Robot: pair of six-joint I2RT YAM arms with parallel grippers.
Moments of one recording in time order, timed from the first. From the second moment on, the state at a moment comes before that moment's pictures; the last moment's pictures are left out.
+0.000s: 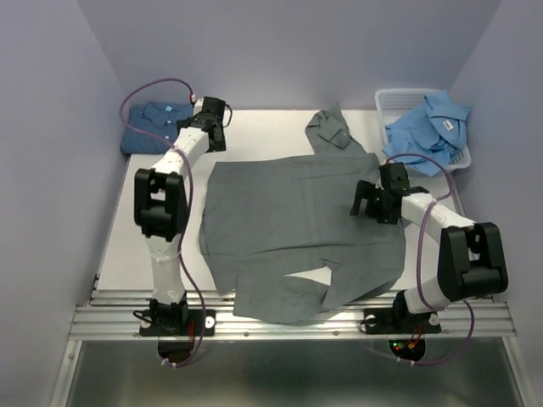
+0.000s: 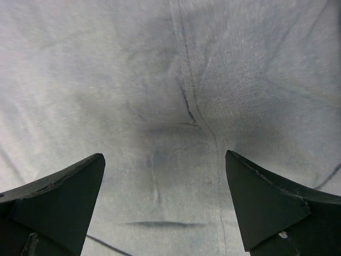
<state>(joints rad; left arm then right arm) -0.21 2.17 1.91 -0.68 -0.56 -0.27 0.12 1.49 0.83 -0.39 -0.06 0.37</state>
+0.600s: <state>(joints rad) -0.37 1.60 0.96 -0.38 -0.10 -0.61 0.12 1.53 0.87 -0.46 0.08 0.39</state>
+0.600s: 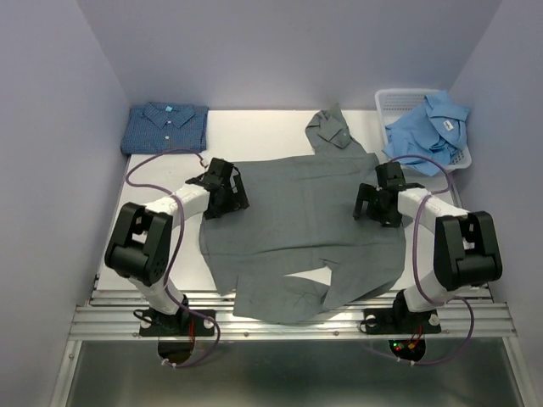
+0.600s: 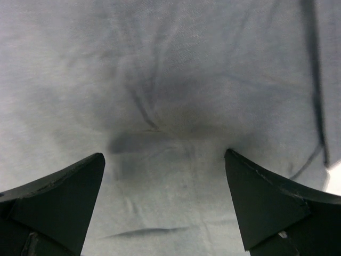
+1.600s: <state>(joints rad) -0.16 2.15 1.74 -0.46 -0.13 -0.43 0.26 1.85 1.30 -0.38 0.10 0.19</state>
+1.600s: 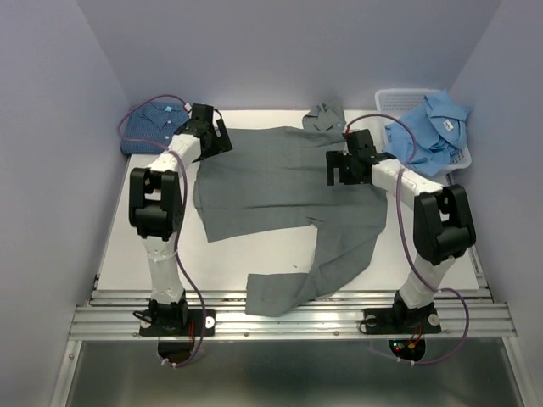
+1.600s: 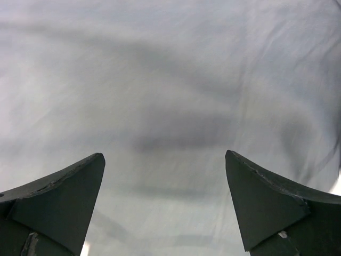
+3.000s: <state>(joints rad) -0.19 1.31 0.62 -0.40 -0.04 -0.85 0.96 1.11 0.60 -0.75 0.14 0.91</state>
